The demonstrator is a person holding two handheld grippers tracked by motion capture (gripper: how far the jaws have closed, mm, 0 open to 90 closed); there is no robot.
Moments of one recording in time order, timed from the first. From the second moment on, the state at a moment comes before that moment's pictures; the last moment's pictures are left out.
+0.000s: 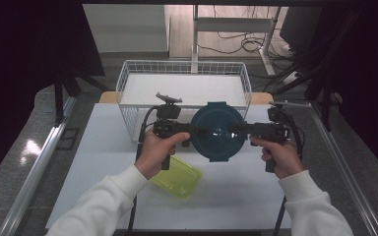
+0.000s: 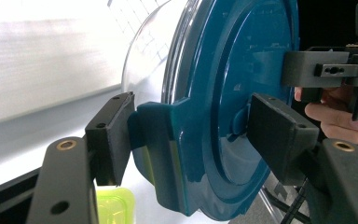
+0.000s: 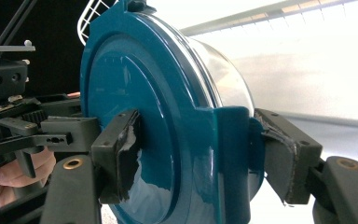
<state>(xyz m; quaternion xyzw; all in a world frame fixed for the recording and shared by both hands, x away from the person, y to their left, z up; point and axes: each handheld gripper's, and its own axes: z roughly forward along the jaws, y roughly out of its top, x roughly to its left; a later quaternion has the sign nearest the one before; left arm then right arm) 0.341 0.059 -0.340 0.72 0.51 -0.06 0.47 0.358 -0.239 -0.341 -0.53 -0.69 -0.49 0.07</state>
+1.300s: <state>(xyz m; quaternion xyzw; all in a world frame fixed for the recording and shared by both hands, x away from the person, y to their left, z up) 0.407 0.124 -0.285 0.70 0.50 -0.05 0.50 0.429 -0.174 -0.275 -0.50 -0.71 -0.50 0.05</state>
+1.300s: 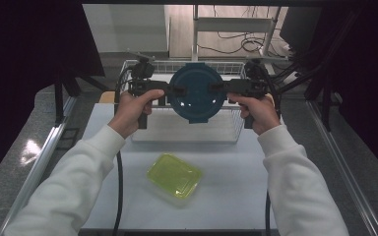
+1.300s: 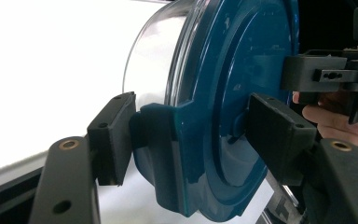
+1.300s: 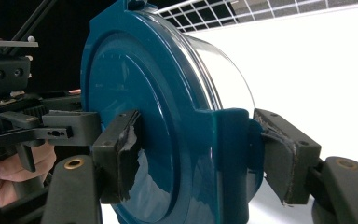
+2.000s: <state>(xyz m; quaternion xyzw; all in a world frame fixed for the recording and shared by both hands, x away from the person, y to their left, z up) 0.455 0.146 -0.281 0.70 0.52 -0.05 0.50 0.479 -0.153 -0.267 -0.50 -0.71 -0.49 0.06</state>
